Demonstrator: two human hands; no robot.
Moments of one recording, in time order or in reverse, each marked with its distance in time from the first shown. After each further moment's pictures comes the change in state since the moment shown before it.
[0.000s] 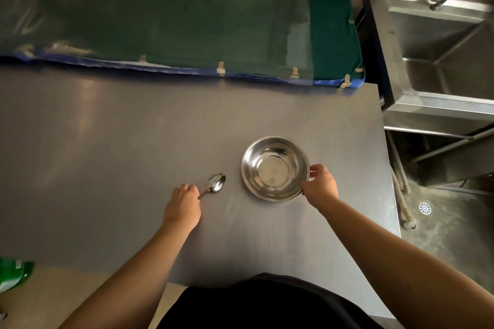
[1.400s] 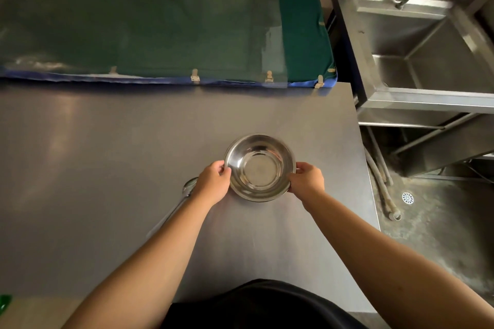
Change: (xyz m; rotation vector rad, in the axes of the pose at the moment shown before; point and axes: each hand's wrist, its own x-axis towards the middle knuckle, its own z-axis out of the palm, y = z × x) left_hand 0.043 0.125 -0.015 -0.643 -0.111 -0.018; right_hand -0.001 -0.018 -0.026 0.327 0.016 0.137
